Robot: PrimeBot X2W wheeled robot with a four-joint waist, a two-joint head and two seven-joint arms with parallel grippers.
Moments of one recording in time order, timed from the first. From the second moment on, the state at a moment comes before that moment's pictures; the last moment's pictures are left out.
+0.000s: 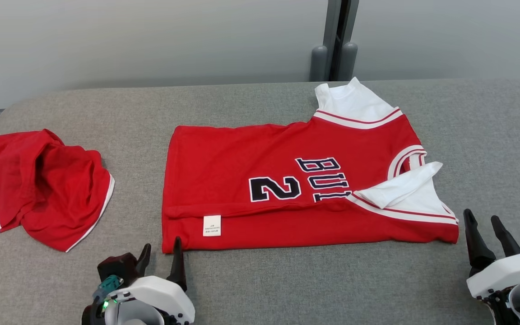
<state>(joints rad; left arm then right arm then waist) -0.22 0.10 -0.40 0.61 -0.66 0.18 -0.26 -0.25 -0.30 0.20 0.61 0.76 0.13 -0.26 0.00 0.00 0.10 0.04</state>
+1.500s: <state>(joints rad) -0.39 0.06 -0.52 0.88 -0.83 0.01 -0.26 -0.40 -0.30 0.39 0.82 0.89 0.13 -0.22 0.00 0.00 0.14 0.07</state>
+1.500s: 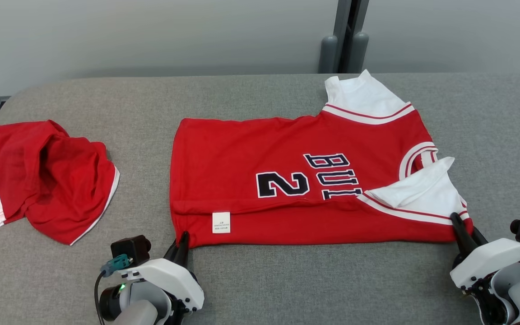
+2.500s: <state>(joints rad) -0.09 0.31 -0.63 0.44 -0.77 0.10 -0.06 -0.05 -0.43 0.28 0.50 1.10 0.13 0.11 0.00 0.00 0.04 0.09</state>
